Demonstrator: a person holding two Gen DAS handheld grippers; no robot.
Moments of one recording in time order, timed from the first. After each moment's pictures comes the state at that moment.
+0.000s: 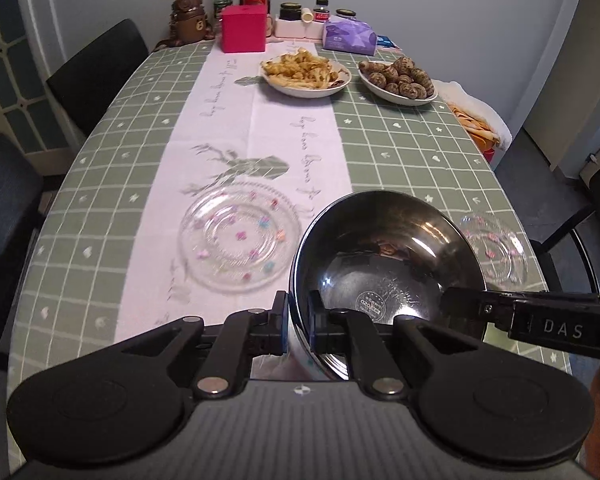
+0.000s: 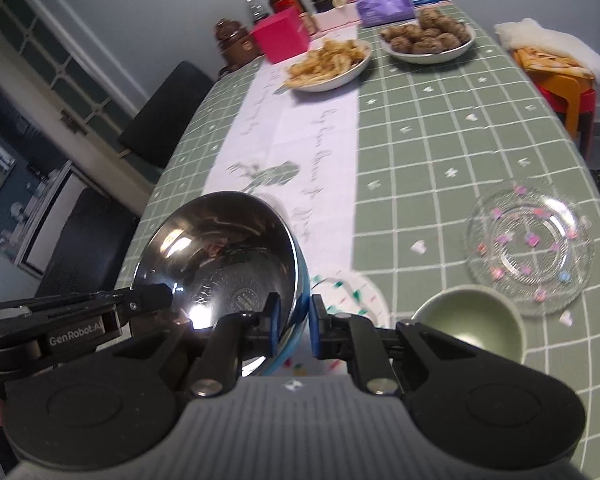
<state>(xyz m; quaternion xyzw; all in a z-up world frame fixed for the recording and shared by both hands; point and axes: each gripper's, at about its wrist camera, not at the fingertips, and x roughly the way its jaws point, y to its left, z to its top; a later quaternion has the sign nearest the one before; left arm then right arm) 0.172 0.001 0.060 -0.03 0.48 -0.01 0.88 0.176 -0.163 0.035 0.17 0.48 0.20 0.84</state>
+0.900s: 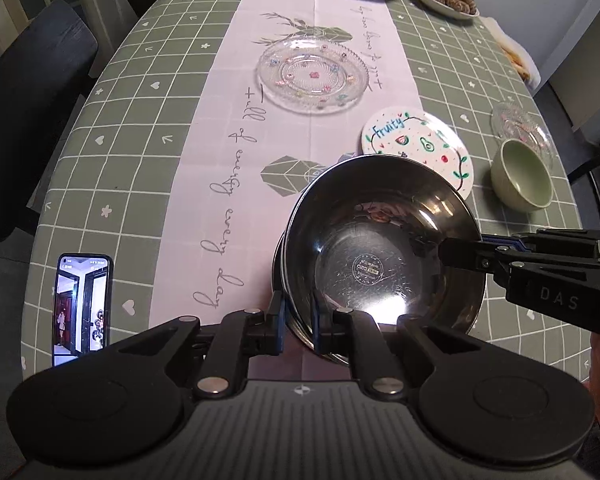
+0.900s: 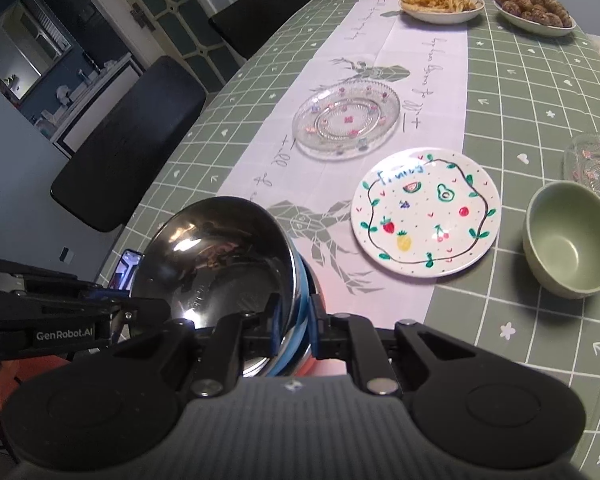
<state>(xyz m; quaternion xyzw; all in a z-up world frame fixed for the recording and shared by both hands) 0.061 0.059 0.020 -0.06 0.58 0.02 0.81 0.086 -0.086 0.004 0.06 0.51 0.29 0.81</state>
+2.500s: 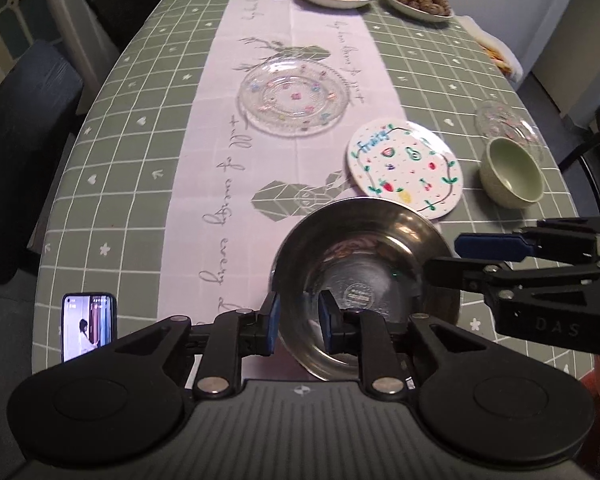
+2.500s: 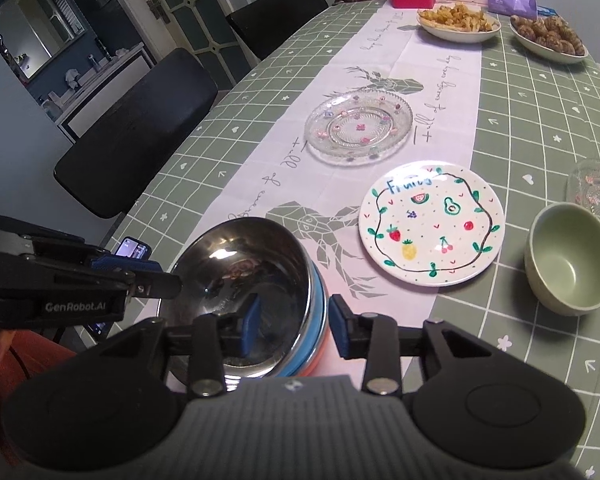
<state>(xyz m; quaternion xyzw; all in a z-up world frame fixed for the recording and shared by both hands) 0.065 0.048 0.031 -0.02 0.55 -0.01 0.83 0.077 -0.081 0.012 0.04 0.49 0.30 0.82</state>
